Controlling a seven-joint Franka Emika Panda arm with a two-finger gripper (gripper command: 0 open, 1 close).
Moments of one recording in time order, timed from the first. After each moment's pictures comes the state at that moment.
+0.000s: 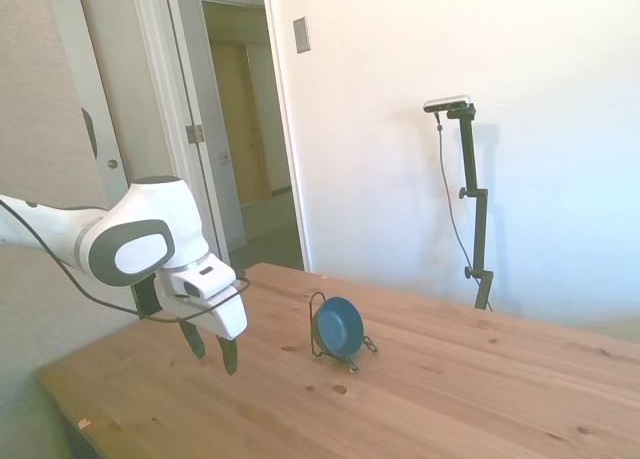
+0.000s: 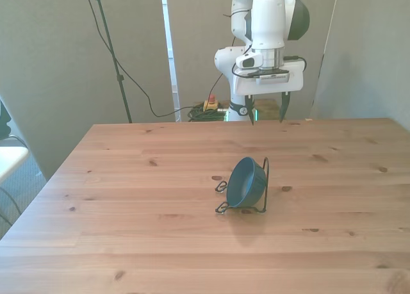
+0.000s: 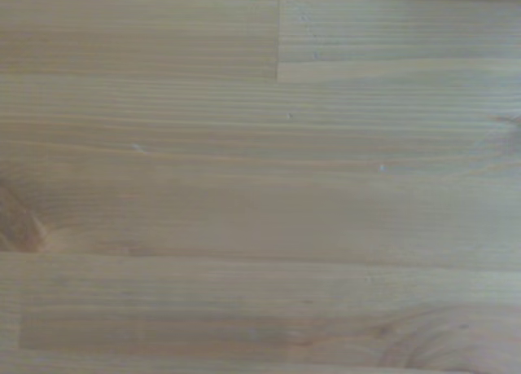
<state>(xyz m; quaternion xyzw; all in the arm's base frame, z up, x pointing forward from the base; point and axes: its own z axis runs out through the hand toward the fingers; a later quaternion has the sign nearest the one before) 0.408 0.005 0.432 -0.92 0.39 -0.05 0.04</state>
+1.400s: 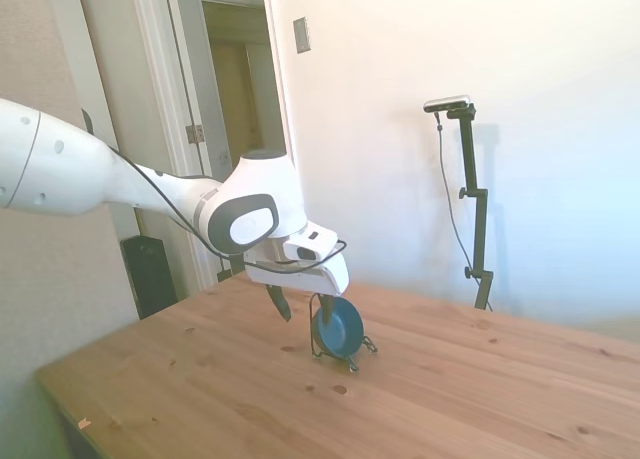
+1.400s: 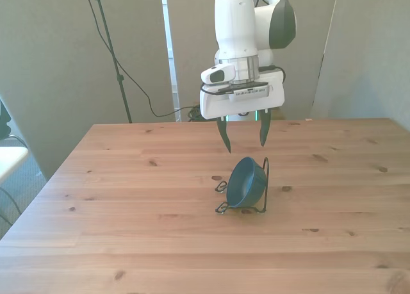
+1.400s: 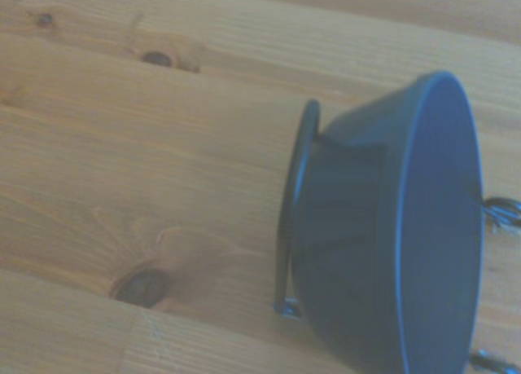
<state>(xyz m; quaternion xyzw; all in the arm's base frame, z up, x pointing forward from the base) 0.555 -0.090 0.449 -0.95 0.28 -0.11 0.09</state>
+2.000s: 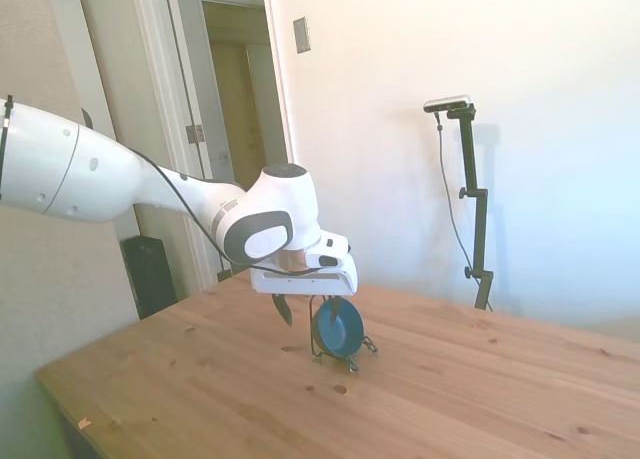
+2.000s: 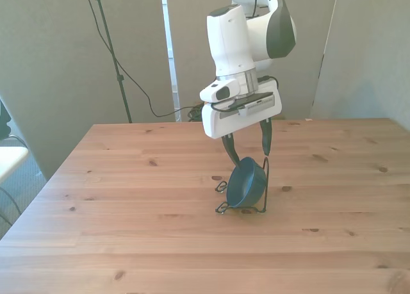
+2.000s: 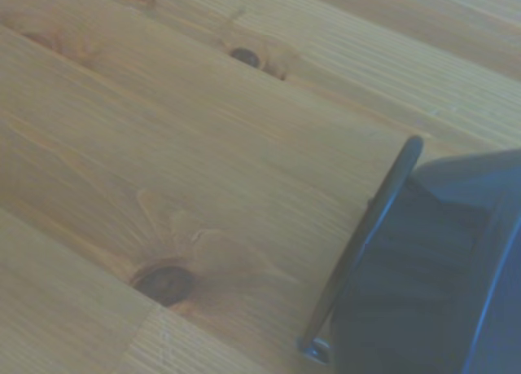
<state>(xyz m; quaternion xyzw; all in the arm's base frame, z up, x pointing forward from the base) 0.575 -0.095 0.427 -0.98 0.16 -0.11 0.11</state>
